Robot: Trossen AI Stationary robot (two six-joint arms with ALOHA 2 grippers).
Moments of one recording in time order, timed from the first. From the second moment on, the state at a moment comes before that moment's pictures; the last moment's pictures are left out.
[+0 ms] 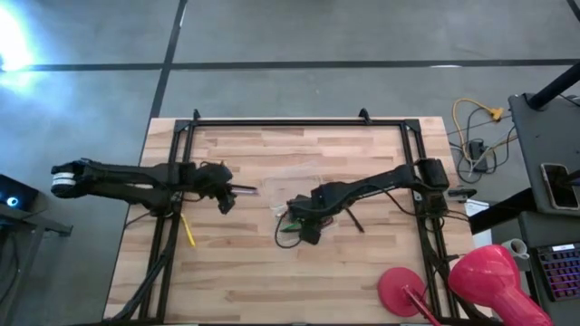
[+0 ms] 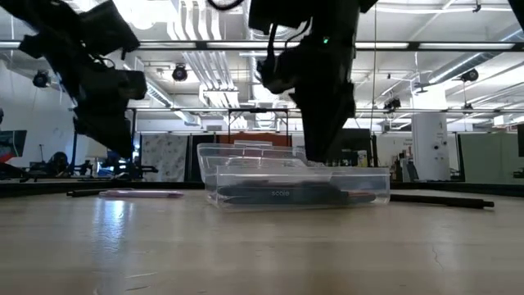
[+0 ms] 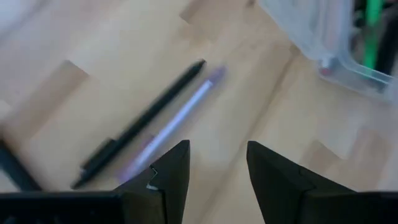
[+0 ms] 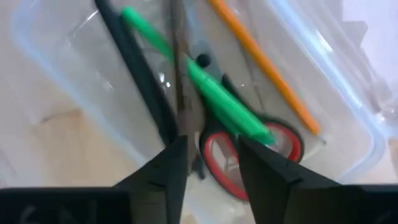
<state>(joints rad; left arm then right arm) 0.15 0.90 0.47 -0.50 -0.08 -0.49 0.14 1.99 1.52 -0.93 0.08 0.57</state>
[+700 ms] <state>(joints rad) 0.31 1.26 0.56 -0.41 -0.06 -0.01 0.14 1.96 1.55 -0.84 0.08 0.58</state>
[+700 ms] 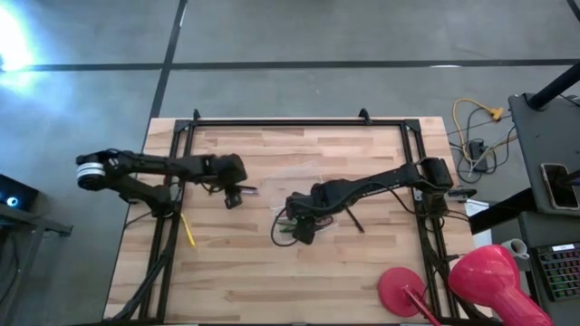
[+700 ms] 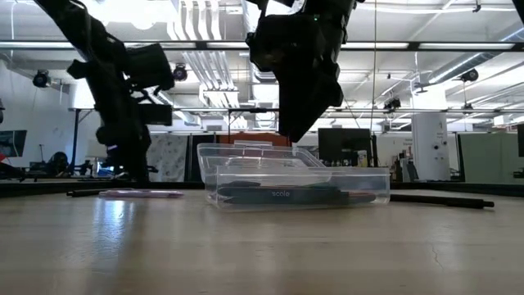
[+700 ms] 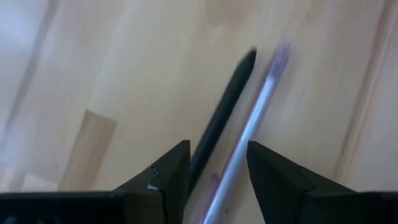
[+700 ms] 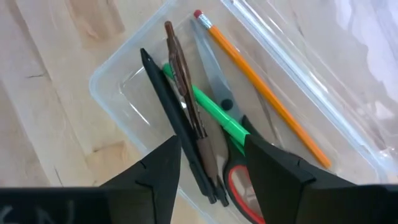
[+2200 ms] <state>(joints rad) 0.34 1.48 0.56 -0.36 0.14 0.20 0.14 1.96 1.55 -0.85 0.12 0.58</state>
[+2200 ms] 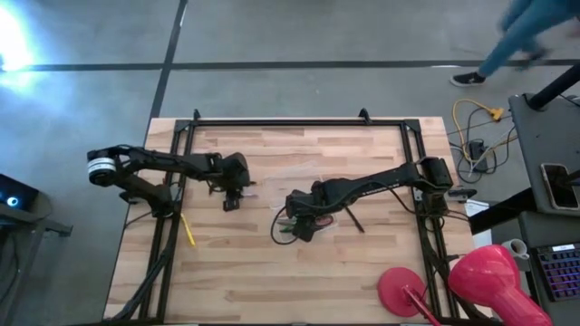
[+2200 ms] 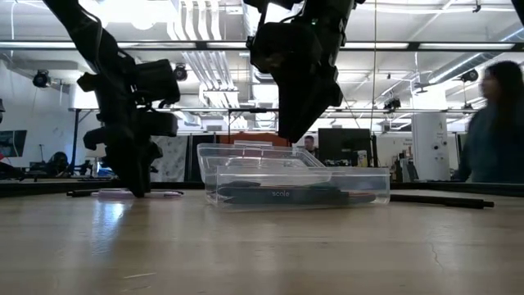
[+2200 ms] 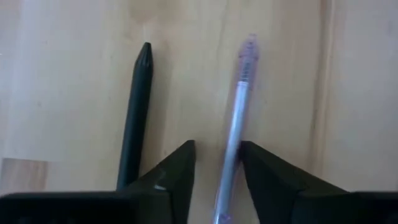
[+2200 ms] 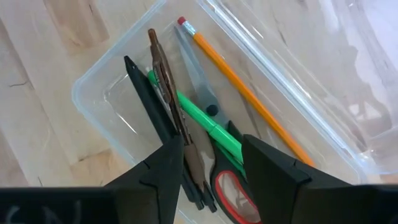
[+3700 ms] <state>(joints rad) -0.01 1.29 0.65 0.14 0.21 -0.56 0.19 1.70 1.53 -0.73 0.32 0.57</state>
